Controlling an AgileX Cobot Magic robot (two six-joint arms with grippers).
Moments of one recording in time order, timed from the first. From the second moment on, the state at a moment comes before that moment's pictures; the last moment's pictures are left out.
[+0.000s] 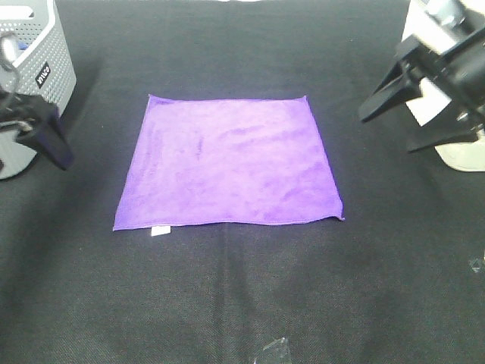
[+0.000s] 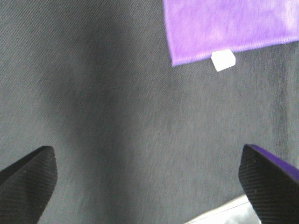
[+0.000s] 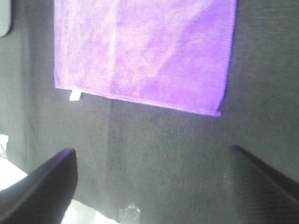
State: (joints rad) left arm 0.00 1.78 -1.23 -0.37 0.97 0.27; right arm -0.05 1.73 -1.17 0.71 1.00 -0.44
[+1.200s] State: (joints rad) left arm 0.00 2.10 -1.27 -0.67 0.87 0.56; right arm -0.05 2.02 -1.17 0.74 0.82 -0.54
